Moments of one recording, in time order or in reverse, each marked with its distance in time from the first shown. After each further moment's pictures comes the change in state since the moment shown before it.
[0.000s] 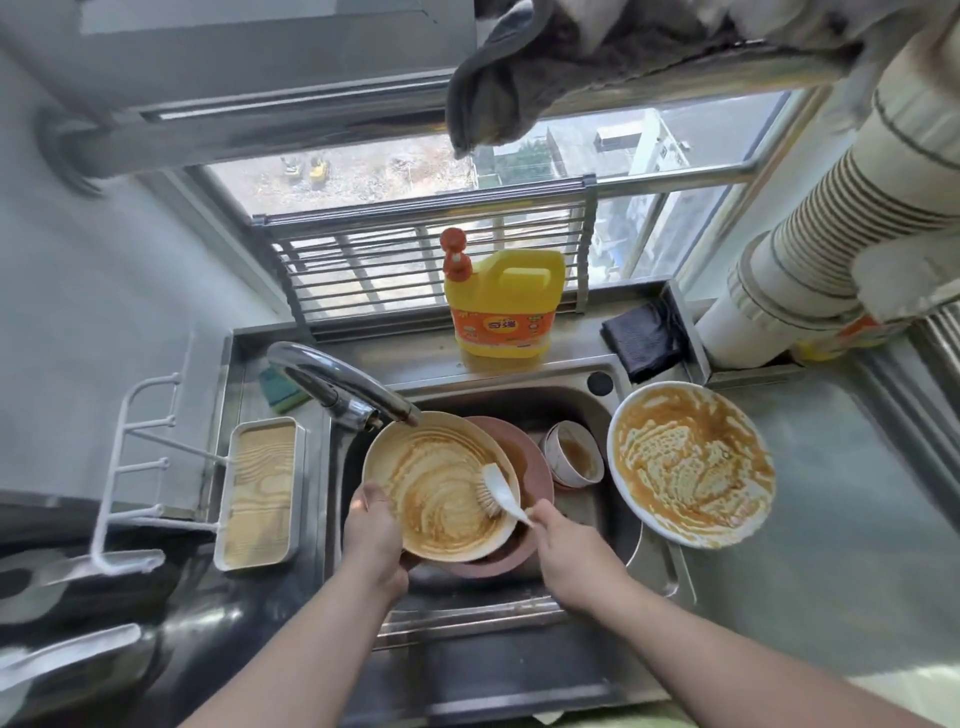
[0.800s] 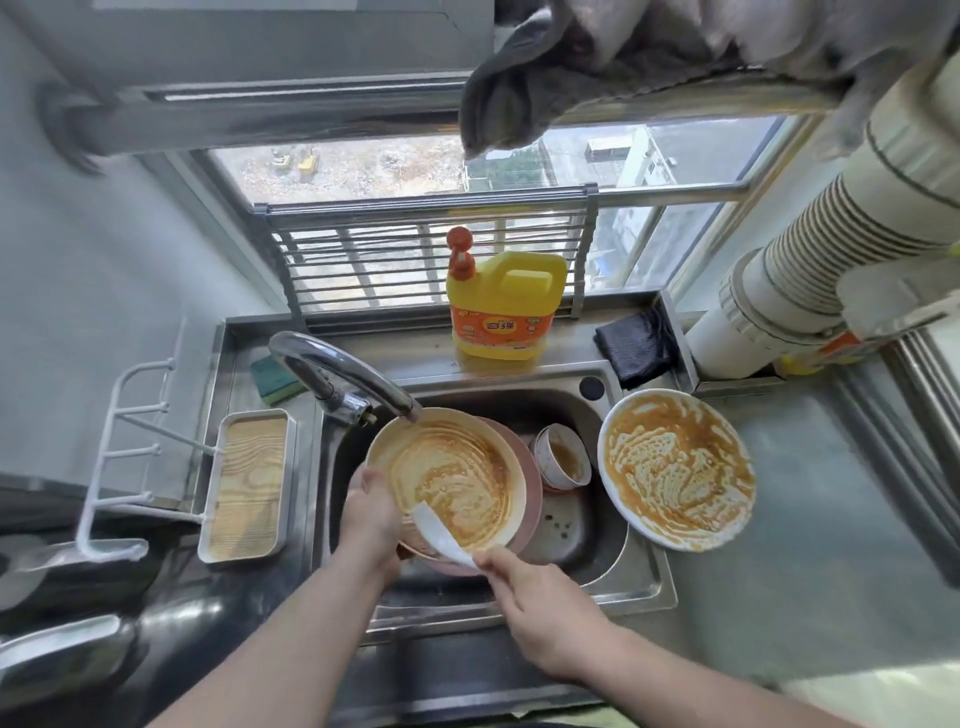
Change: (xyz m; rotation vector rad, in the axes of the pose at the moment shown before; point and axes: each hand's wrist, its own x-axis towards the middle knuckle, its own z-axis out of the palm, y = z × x) left_hand -0.013 0.013 0.006 0.159 -0.051 0.026; right_hand -0.051 -0.020 0.017 0.030 -0.111 -0.212
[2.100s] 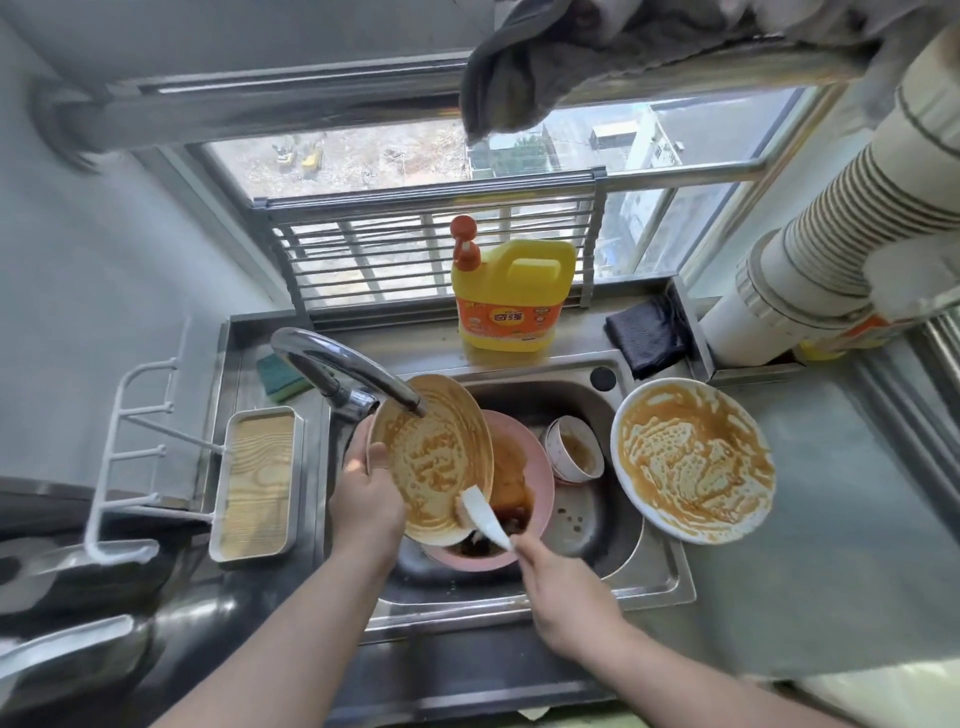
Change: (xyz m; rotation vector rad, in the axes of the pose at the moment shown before) left_hand -0.004 0.019 -0.013 0.308 0.096 0.477; right_hand 0.023 0.030 0.017 -0.108 0.123 0.189
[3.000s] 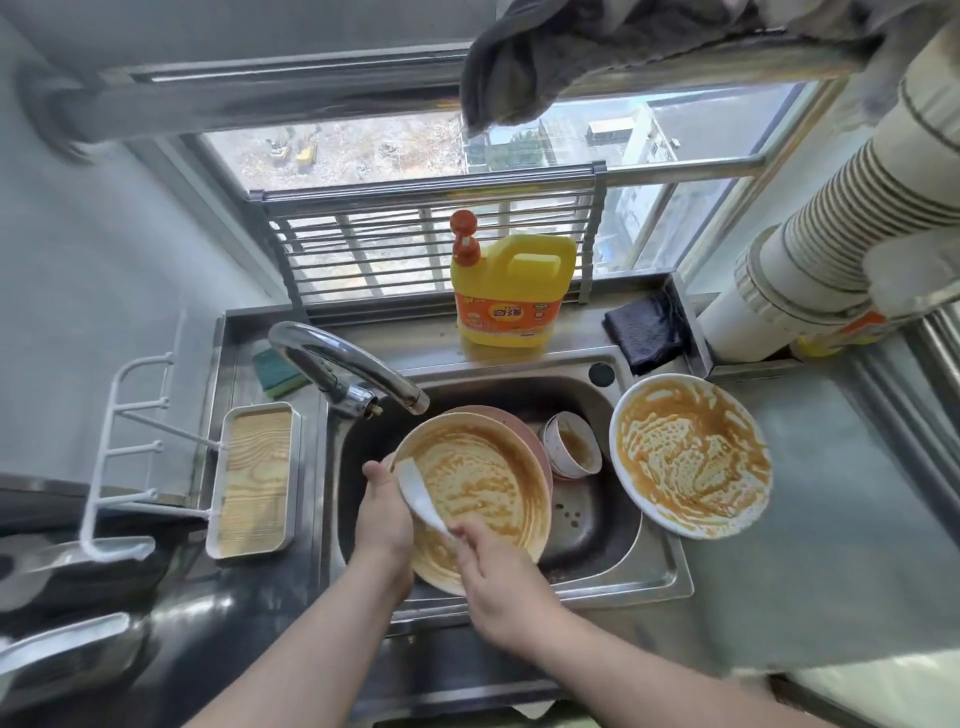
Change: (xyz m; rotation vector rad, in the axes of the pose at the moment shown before) left_hand -0.014 -0.025 0.018 -0.390 -0.191 -0.387; right_hand -0.011 -0.073 -0.004 0.371 -0.048 -0.128
